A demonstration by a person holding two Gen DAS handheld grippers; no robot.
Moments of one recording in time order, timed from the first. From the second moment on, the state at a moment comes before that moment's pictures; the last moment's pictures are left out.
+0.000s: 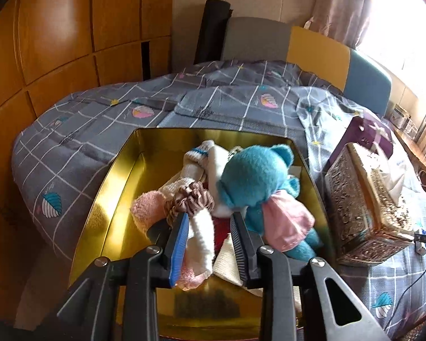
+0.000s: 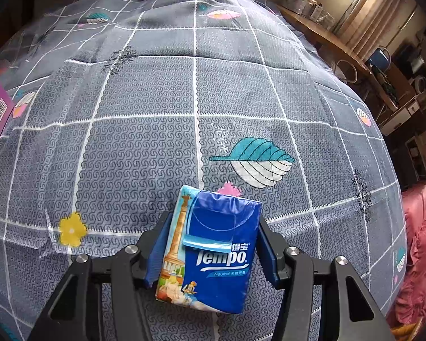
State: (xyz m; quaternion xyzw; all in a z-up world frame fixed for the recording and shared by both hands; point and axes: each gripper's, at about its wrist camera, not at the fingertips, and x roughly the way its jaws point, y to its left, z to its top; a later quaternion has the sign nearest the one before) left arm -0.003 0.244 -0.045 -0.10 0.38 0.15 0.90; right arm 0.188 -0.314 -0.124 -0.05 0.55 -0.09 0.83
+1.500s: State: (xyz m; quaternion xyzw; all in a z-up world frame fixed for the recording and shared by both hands) left arm 0.002 0.192 -0.042 -0.08 0.39 0.03 0.92; right arm 0.241 -0.289 -0.064 0.03 0.52 -0.05 0.85
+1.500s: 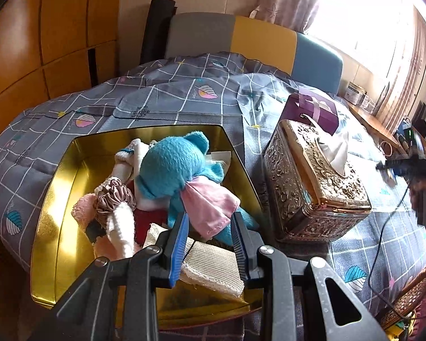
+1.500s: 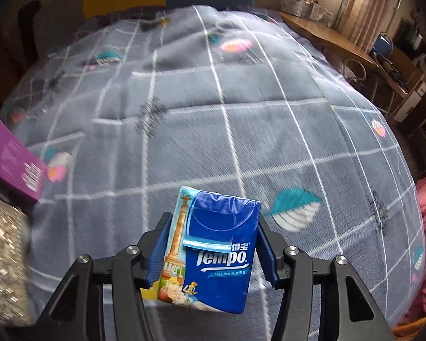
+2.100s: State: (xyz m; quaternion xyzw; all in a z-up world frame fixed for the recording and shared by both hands) left arm -0.003 0.222 -0.040 -0.10 0.38 0.07 0.92; right arm 0.260 -0.065 0.053 -0.04 0.40 0.21 0.89
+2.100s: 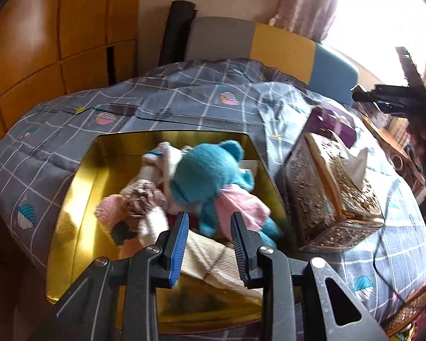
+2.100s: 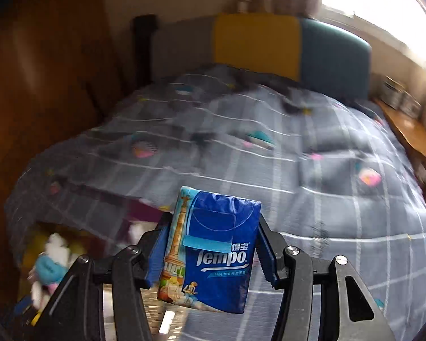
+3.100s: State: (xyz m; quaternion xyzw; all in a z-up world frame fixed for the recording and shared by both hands) left arm -0.015 0.269 -0.034 -0.12 0.36 0.15 0.91; right arm 0.095 0.172 -0.086 -0.22 0.46 0.39 0.77
